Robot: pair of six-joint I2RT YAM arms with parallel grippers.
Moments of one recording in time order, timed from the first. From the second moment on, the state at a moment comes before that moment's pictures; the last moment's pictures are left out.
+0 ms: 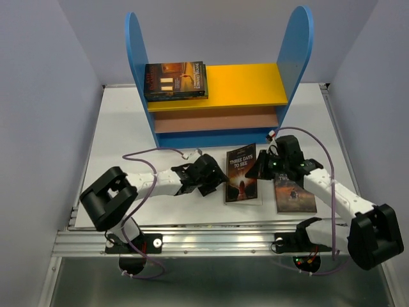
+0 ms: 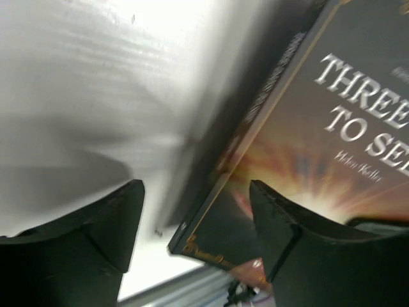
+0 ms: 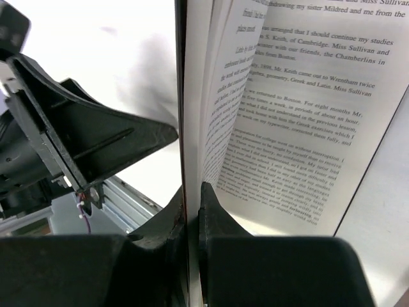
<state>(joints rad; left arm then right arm) -0.93 1.59 0.77 -0.07 -0.10 -1.41 0.38 1.18 0.66 -0.31 -0.48 0.63</state>
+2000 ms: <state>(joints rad) -0.92 1.08 1.13 0.10 -0.34 -0.79 0.38 0.98 1.10 -0.56 -0.09 0.50</state>
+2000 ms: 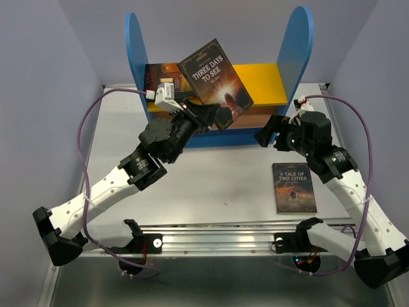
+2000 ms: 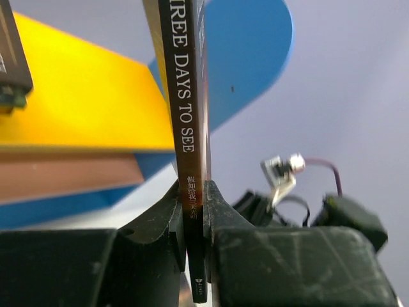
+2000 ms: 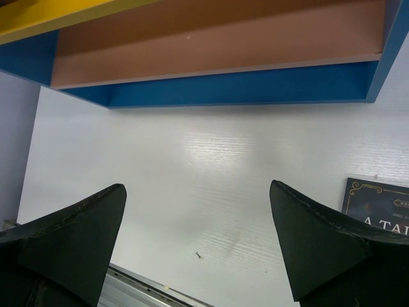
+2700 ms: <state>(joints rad) -0.76 1.42 1.50 -0.20 -0.93 -1.17 0.38 1.03 1.12 -0.57 -0.11 0.49</state>
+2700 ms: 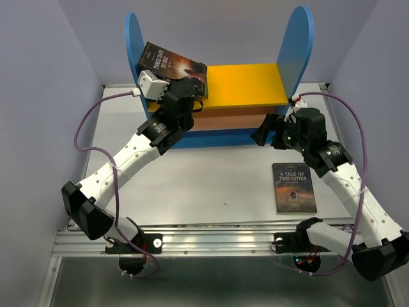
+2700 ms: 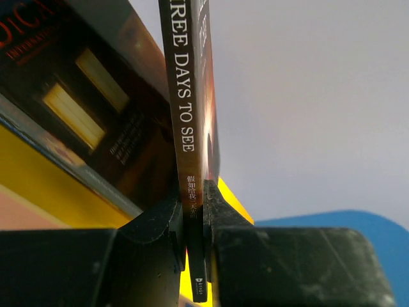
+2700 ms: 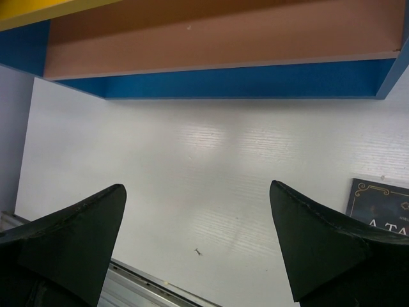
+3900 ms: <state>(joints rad) -0.71 1.36 1.37 -0.27 -0.67 -1.23 0.46 1.86 2.04 -0.55 -0.19 0.13</state>
